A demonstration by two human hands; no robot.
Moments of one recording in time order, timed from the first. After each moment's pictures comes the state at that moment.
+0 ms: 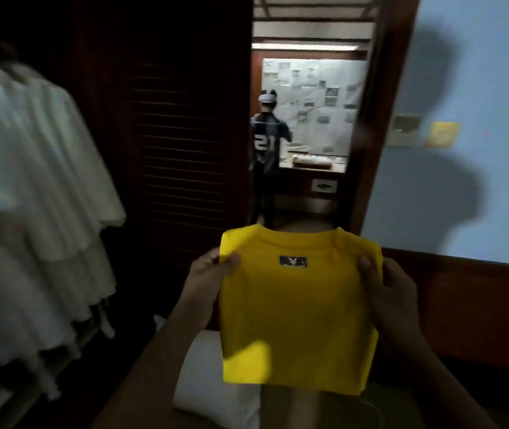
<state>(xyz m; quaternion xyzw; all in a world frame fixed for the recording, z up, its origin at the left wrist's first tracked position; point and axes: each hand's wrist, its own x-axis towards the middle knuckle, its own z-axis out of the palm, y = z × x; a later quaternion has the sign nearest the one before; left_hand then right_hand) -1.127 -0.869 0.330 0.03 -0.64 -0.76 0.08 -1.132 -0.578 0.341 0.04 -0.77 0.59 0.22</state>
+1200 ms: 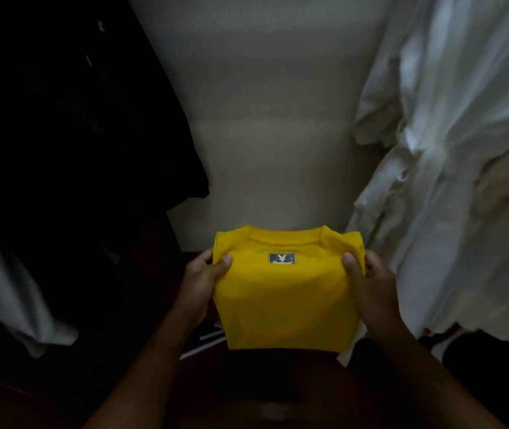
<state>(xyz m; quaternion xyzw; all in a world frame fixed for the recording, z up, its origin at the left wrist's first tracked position) -0.966 -1.575 -0.005 0.54 -0.43 -0.54 0.48 -1.259 -1.536 0.007 0.48 -0.62 0.54 -0.31</state>
